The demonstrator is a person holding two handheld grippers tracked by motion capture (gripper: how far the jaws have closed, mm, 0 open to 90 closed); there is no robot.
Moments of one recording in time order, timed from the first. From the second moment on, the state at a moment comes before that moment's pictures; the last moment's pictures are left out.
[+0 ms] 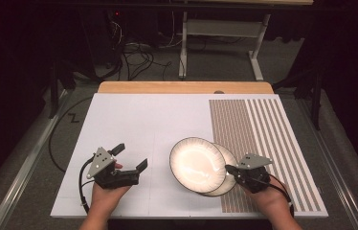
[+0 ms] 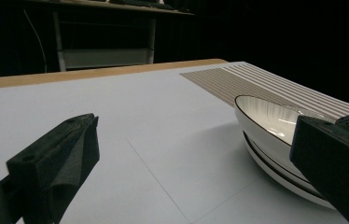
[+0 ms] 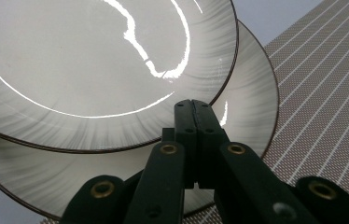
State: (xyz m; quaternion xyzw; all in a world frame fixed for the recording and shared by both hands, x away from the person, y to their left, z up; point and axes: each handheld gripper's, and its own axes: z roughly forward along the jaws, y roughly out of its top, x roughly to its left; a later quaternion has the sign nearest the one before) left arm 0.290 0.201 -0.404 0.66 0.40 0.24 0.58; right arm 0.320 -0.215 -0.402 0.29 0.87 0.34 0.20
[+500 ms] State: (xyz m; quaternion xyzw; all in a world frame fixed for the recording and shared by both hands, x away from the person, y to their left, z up) left arm 0.290 0.202 -0.402 0.66 0.41 0.24 0.59; right arm 0.320 -0.202 -0.404 0.28 0.88 0.34 0.19
